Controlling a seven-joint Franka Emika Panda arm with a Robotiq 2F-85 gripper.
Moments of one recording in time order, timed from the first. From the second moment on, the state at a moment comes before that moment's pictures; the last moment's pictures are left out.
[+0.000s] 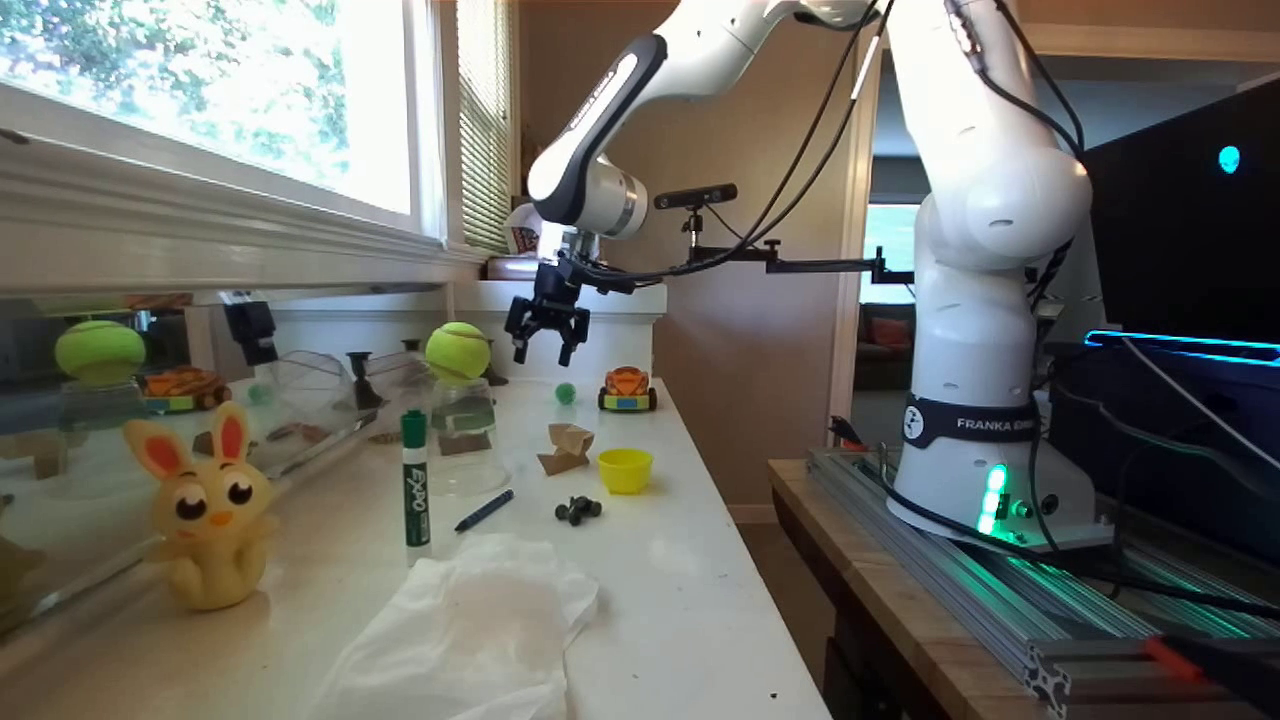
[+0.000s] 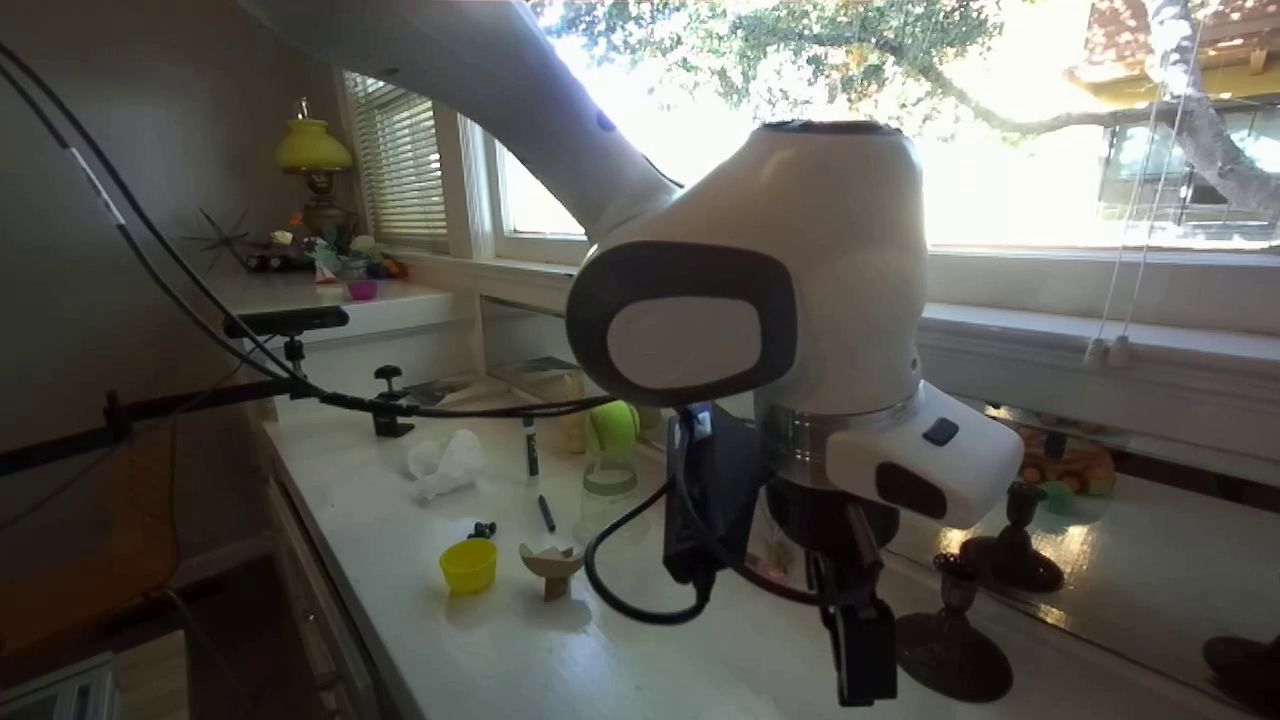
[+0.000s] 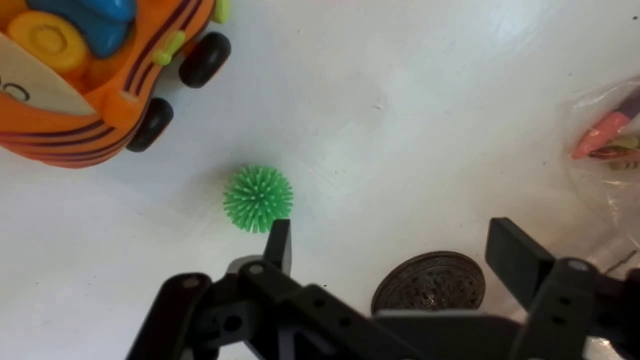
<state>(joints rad) -0.32 0.24 -0.24 -2.19 0.33 2.60 -0.02</state>
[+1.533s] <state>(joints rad) -0.18 0.12 -0.19 -2.22 0.23 2.32 0.19</state>
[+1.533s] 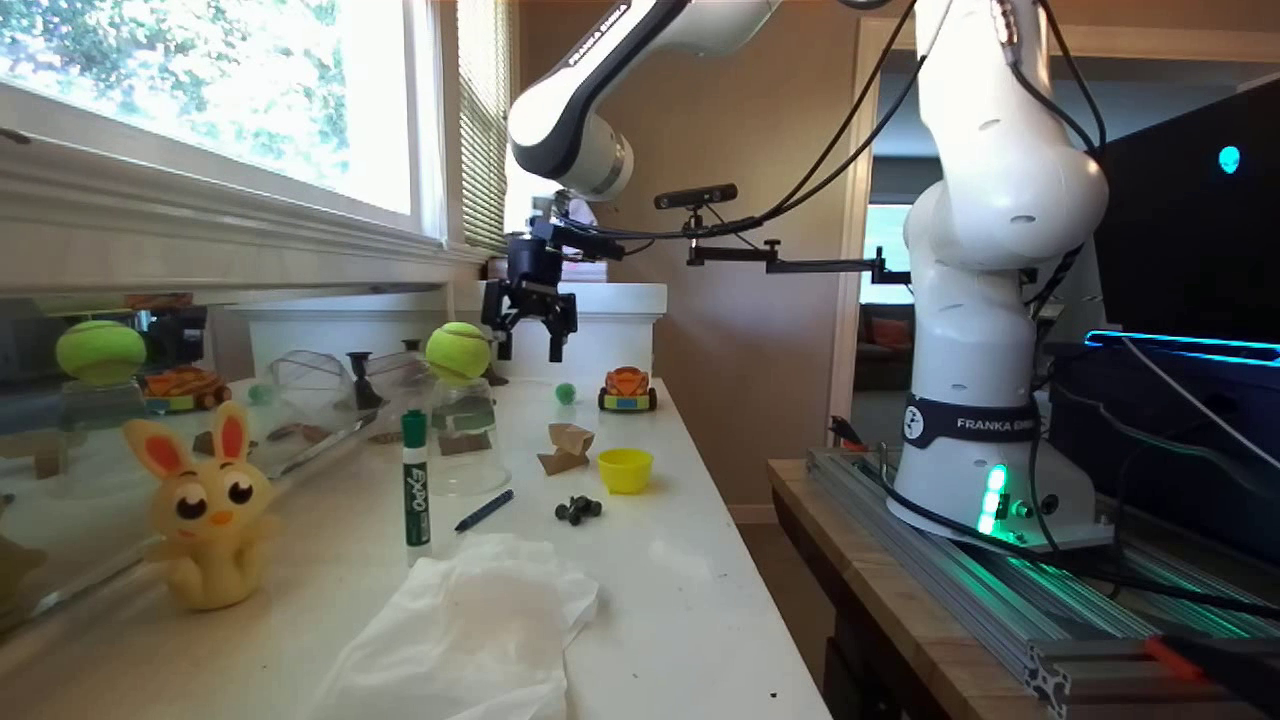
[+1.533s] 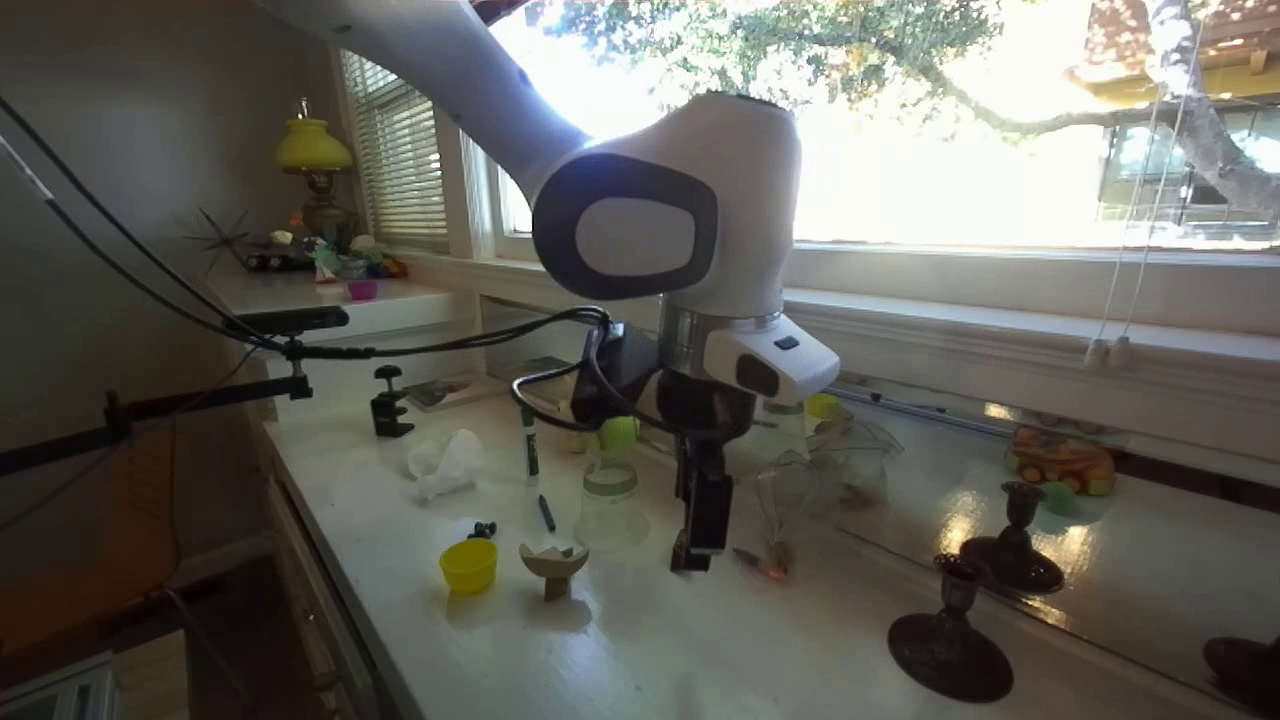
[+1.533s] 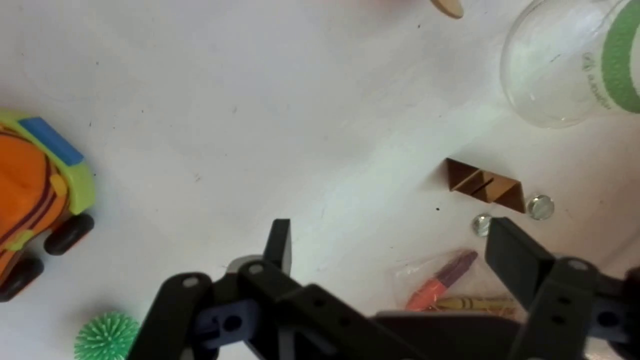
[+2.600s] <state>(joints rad) -0.16 0.06 -0.18 -2.39 0.16 2.30 0.56</state>
